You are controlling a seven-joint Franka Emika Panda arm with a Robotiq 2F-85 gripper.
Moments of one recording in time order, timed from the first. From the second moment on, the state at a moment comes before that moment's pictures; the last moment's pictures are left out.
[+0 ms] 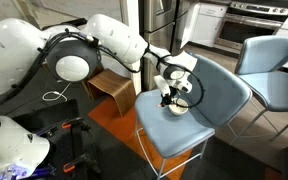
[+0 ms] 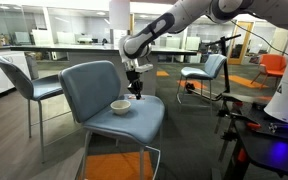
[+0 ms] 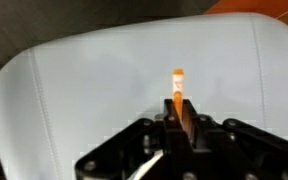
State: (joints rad) arm 0.01 1.08 -0.04 -1.15 0.07 1.94 0.10
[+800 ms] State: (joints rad) arm 0.02 1.30 -0.04 -0.78 0.02 1.80 0.06
